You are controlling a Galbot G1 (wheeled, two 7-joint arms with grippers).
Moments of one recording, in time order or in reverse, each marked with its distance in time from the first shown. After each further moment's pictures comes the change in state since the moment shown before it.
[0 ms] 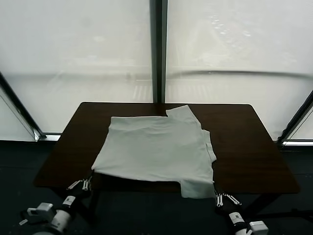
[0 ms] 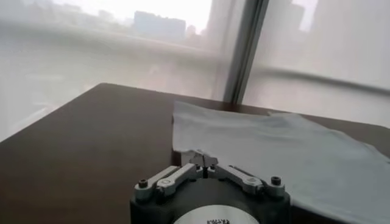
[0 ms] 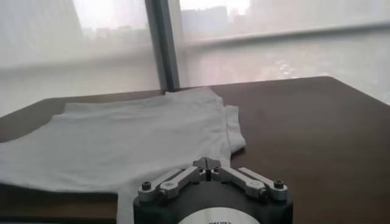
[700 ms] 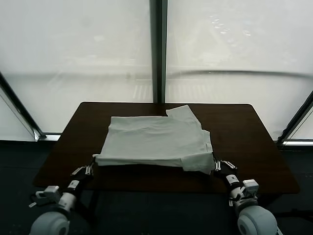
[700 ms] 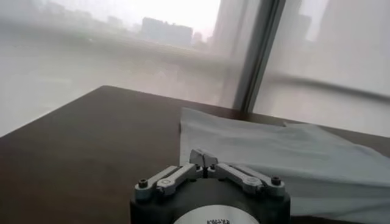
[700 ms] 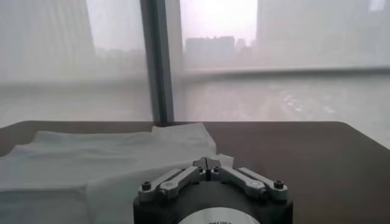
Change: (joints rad) left arm -0.224 -0.028 0.122 0.177 0.009 0.014 -0.011; right arm 0.338 -0.085 -0.101 -0.210 0.020 0.009 0.004
